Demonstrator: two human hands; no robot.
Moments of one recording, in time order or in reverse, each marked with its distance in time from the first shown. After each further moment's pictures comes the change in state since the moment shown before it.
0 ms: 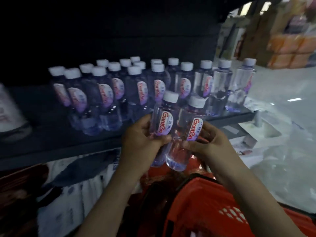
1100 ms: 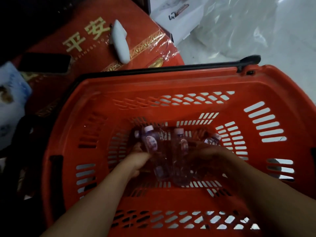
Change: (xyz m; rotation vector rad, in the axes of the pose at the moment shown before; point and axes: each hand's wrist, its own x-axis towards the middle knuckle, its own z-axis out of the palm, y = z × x) left_hand -0.207 -0.282 0.200 0.187 -0.603 -1.268; right_hand -0.219 0.286 -0.240 0.109 -0.060 1.287
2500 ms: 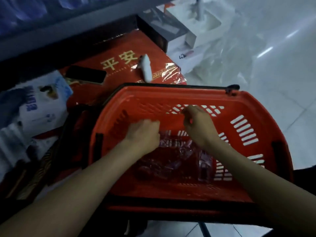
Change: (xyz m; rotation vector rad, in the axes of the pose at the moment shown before) left_hand -0.134 0.090 -0.034 1.319 0.377 0.630; right_hand -0.096 -0.094 0.085 -0.858 0.942 -0.823
